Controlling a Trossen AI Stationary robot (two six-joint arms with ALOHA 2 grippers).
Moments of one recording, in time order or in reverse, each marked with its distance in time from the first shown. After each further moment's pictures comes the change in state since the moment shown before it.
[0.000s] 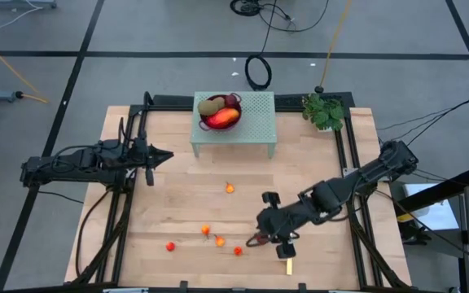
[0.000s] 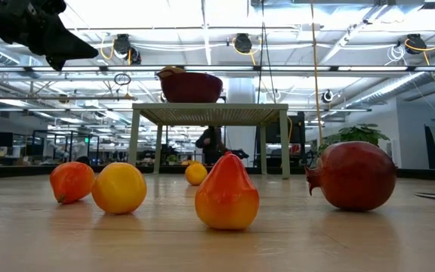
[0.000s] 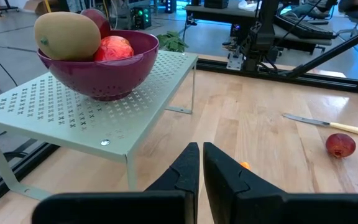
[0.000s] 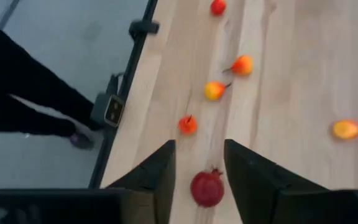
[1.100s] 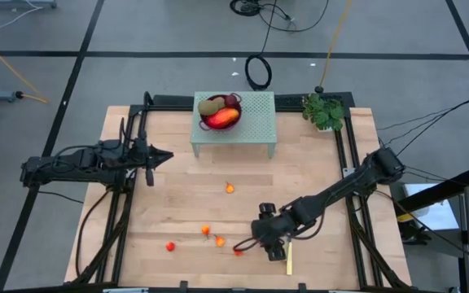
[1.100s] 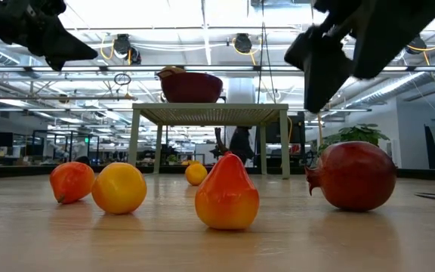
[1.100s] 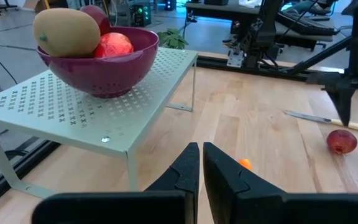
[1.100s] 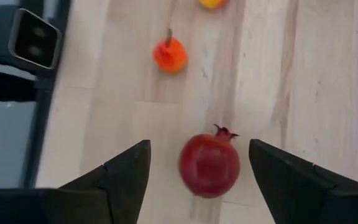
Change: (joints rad) left arm 0.000 0.000 0.000 -0.012 0.000 0.004; right arm -0.016 0.149 -0.289 0.244 -0.056 0.069
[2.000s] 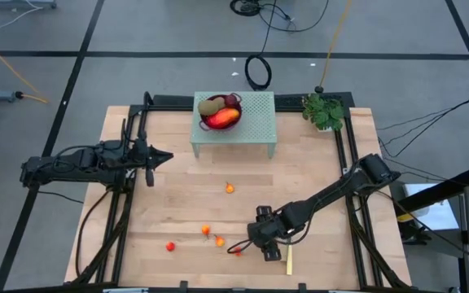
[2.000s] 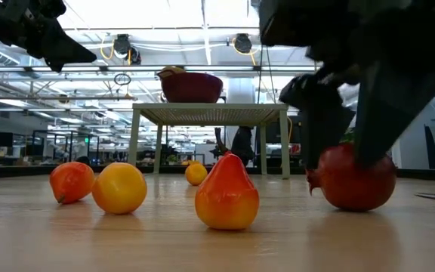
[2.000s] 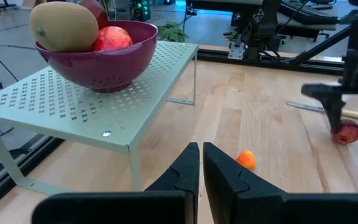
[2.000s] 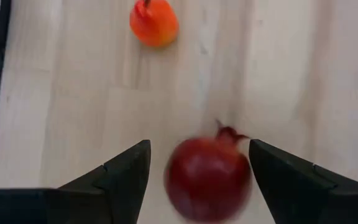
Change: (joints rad) left arm 0.000 0.000 0.000 -0.024 0.000 0.023; right arm -0.006 0.138 0.002 0.033 -0.028 -0.010
